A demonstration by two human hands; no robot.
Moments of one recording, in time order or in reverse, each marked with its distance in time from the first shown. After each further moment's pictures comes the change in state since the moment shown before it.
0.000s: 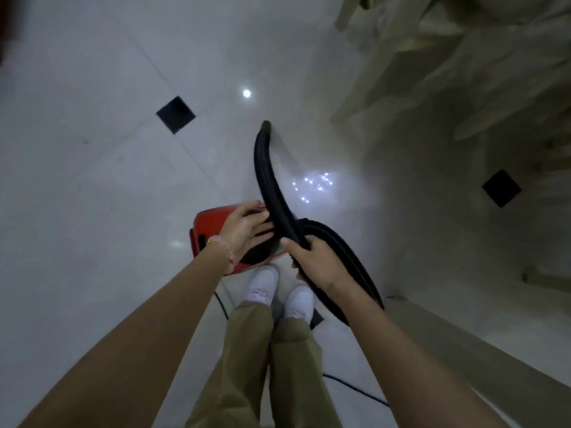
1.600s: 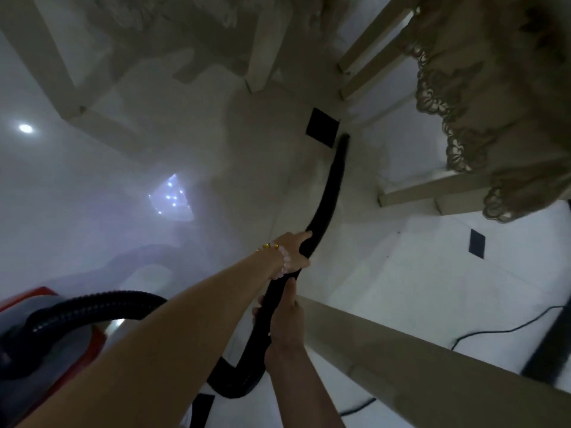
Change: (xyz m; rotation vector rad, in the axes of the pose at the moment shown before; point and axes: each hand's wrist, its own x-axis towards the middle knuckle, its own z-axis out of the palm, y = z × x) left_hand 0.175 -0.210 0.350 1.495 -0.926 0.089; right_hand 0.072 0.214 -0.140 1.104 0.921 0.330
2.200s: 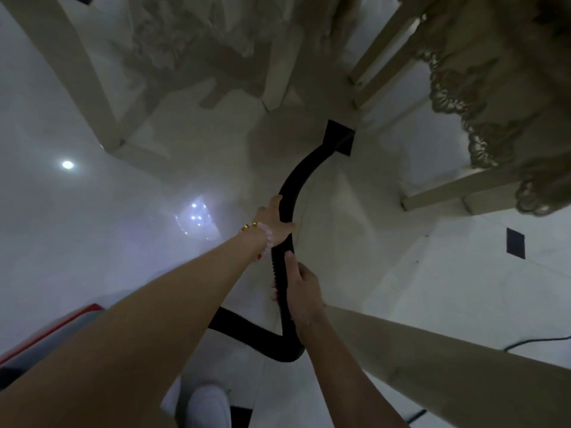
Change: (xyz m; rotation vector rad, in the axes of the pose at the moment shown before) left_hand -0.035 -0.017 -0.072 -0.147 0.364 -0.055; right_hand 0.008 -0.026 0.030 -0.367 -0.214 -0.325
